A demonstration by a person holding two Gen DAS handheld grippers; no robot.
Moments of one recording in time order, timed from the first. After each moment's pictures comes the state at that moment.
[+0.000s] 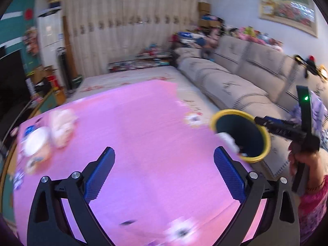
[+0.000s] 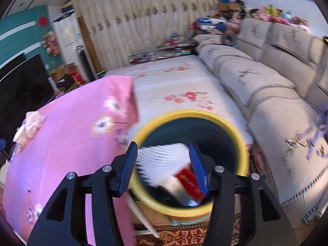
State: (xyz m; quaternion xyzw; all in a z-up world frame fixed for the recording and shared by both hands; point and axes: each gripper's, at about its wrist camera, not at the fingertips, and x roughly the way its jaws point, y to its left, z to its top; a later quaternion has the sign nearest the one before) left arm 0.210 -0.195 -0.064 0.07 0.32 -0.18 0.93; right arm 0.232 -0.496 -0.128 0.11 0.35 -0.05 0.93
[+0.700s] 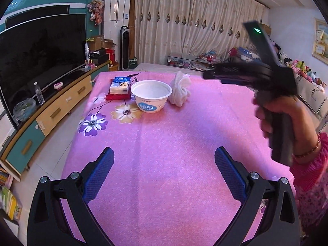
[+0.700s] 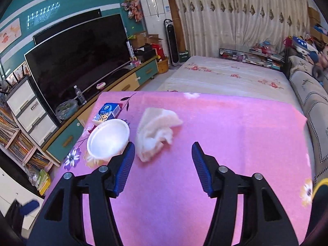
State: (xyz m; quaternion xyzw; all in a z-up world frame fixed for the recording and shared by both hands) left arm 0.180 0.027 -0.098 -0.03 0.33 -0.03 0.94; right arm 0.392 -0.133 -0.082 0.02 0.37 0.20 0.91
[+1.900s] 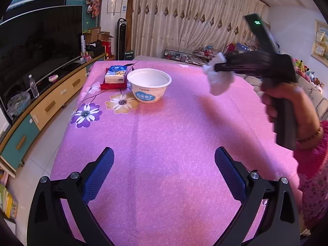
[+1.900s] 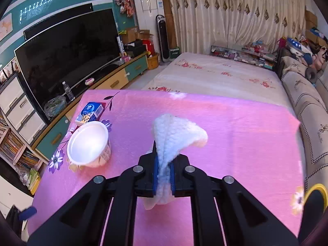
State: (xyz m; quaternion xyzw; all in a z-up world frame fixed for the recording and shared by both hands) left arm 0.193 0.025 -0.117 -0.05 0.35 -0.05 0.93; right arm 0.406 -0.150 -0.082 0.00 0.38 0.16 0.91
